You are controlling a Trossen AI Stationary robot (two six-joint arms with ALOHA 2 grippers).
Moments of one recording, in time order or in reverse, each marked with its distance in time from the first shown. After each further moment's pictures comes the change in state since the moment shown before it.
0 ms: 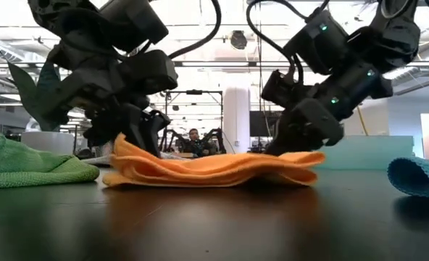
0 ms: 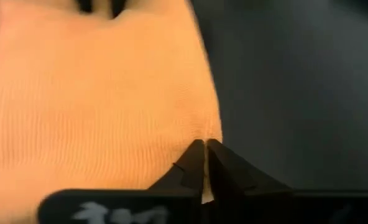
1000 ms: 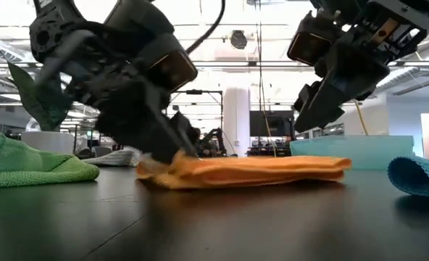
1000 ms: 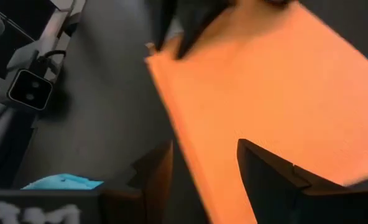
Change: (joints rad) left arm -0.037 0.203 -0.007 0.563 0.327 -0.129; right arm 0.083 -0.288 0.000 -0.263 -0.305 0.178
